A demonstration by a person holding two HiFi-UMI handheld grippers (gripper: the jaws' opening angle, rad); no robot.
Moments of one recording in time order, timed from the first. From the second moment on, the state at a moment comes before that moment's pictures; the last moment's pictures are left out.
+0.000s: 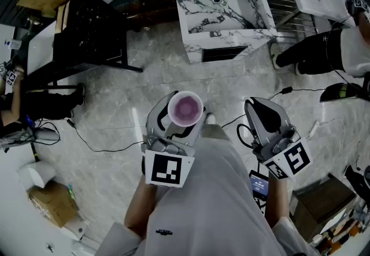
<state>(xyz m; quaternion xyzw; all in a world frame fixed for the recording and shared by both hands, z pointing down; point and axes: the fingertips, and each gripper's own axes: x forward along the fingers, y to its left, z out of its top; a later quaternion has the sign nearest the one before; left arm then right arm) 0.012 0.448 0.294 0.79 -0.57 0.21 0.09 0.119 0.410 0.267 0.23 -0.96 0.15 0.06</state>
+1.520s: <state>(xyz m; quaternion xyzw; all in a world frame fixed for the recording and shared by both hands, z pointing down) -0.080 0.297 0.295 0.81 -0.54 0.20 0.06 0.024 0.274 0.253 0.23 -0.96 0.15 0.03</state>
